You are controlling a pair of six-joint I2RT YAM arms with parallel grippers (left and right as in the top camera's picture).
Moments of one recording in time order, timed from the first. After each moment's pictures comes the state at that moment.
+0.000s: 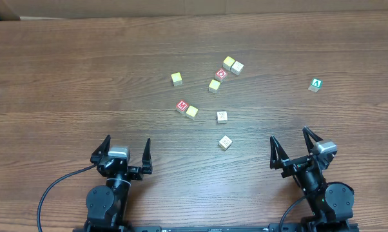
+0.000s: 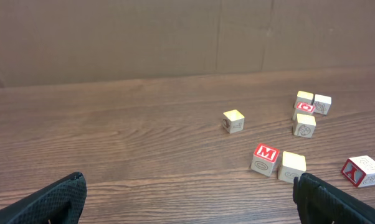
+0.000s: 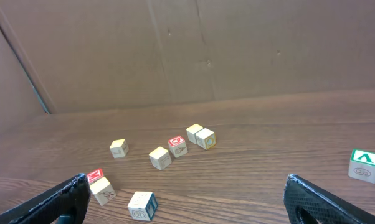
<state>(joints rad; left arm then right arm) -0.11 0.02 0.05 -0.16 -0.01 0.00 0.14 0.01 0.02 -0.02 -0.18 0.22</state>
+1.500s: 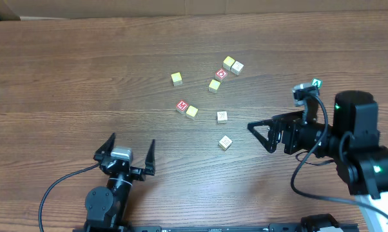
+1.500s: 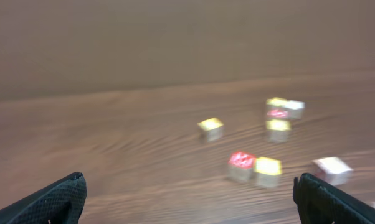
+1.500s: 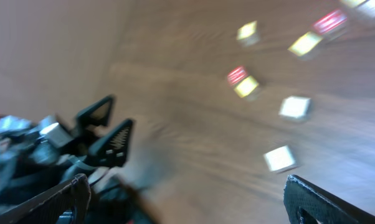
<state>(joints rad) -0.11 0.02 0.05 -0.11 0.13 0.00 0.14 0.99 1.07 -0.88 -0.79 0.23</state>
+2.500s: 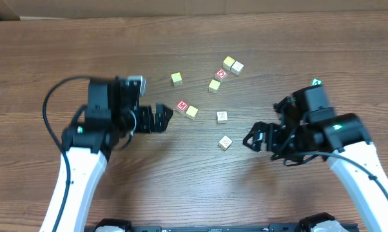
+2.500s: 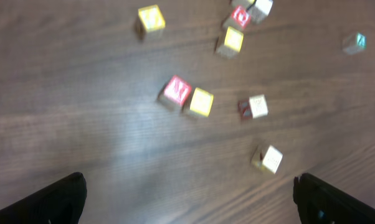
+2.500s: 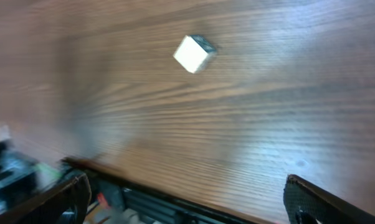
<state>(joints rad) -0.11 1.24 1.07 -0.77 0.34 -0.15 0.29 1.23 1.08 -1.16 -0.43 0.45</state>
